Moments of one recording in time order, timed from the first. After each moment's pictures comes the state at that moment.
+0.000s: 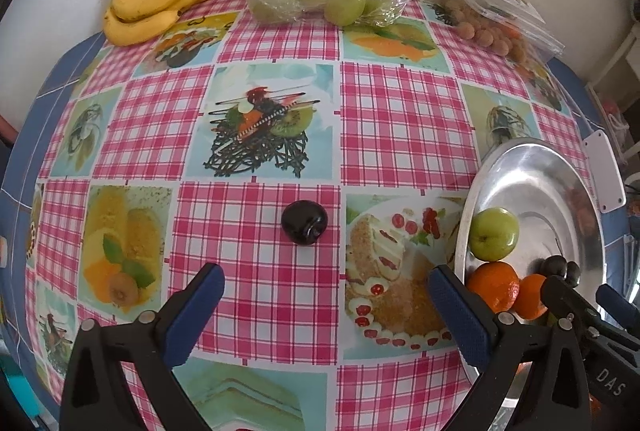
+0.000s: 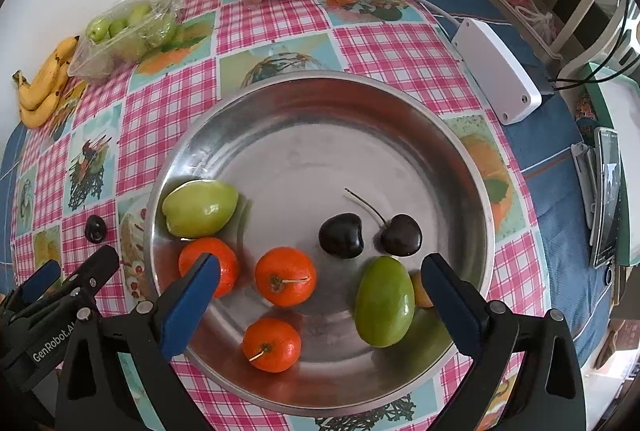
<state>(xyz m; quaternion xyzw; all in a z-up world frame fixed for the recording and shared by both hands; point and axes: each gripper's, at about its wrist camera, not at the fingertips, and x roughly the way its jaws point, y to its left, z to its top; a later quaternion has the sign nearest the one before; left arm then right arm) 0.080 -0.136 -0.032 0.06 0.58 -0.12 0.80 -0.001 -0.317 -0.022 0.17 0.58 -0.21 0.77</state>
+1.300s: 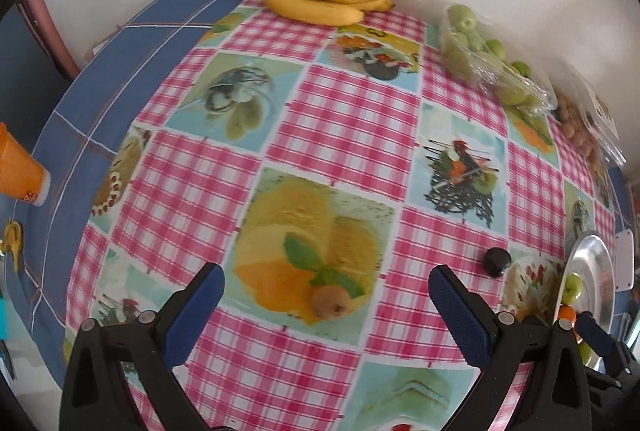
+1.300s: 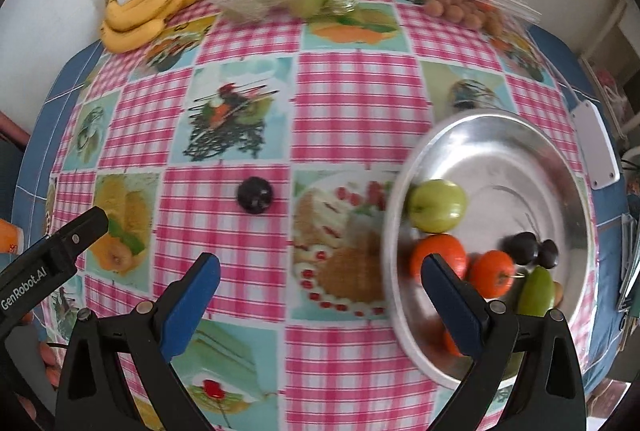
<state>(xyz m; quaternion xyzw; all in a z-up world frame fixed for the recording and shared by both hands) 0.112 0.032 -0.011 -0.04 0.58 -0.02 0.82 0.057 -0.172 -0.018 0.10 0.59 -0.10 0.79</state>
